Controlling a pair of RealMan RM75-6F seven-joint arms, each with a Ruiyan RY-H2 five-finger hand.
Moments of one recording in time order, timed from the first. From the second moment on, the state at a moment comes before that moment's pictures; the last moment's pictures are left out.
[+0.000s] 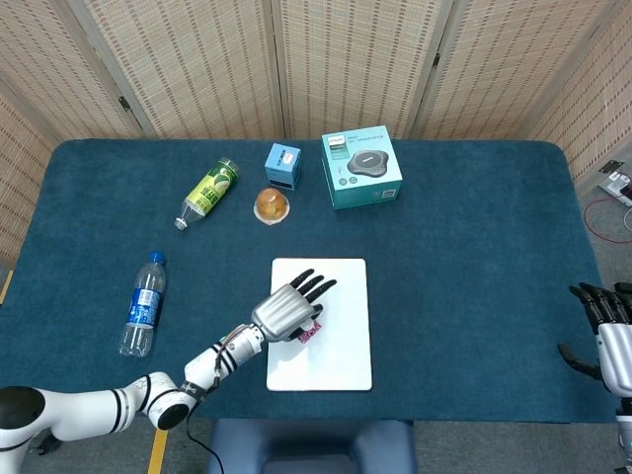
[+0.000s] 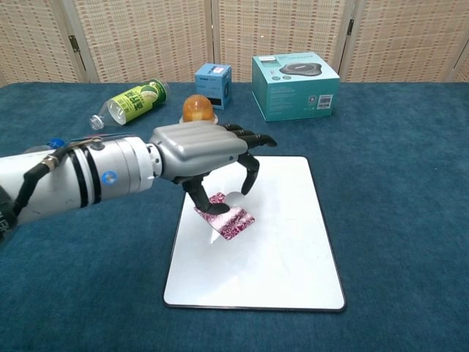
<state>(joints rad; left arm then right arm) -0.93 -1.68 -0.18 -1.41 1.36 0.77 0.44 0.03 -1.07 0.07 -1.59 -1.44 1.48 0.02</state>
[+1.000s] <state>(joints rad) -0.95 -1.66 -0.14 -1.42 1.16 0.77 0.53 0.03 -1.07 0.07 -1.58 -1.44 1.48 0.04</state>
